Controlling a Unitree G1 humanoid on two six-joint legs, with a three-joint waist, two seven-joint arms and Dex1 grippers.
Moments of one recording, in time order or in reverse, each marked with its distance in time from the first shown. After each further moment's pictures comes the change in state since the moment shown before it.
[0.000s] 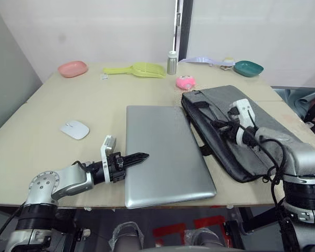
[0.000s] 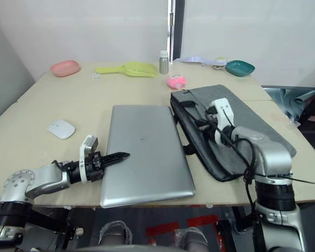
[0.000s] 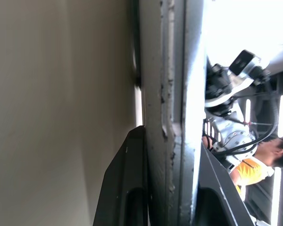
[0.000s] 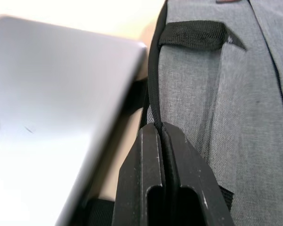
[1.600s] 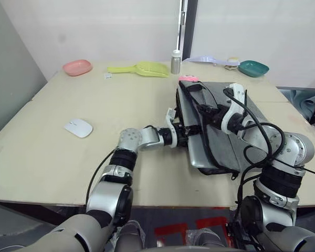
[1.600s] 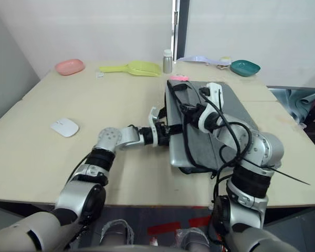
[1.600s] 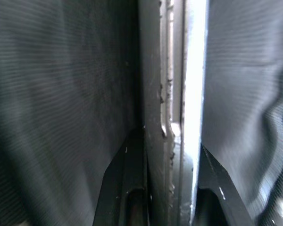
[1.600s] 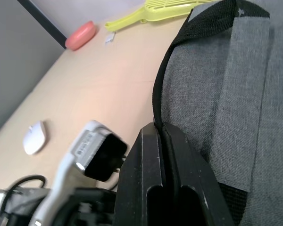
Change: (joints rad) left arm -0.621 -0.613 -0.055 0.526 0.742 -0.209 -0.220; right arm -0.193 0.363 -0.239 -0.075 0.220 0.274 -0.380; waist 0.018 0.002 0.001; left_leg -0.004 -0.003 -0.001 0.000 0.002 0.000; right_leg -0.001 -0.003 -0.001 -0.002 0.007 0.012
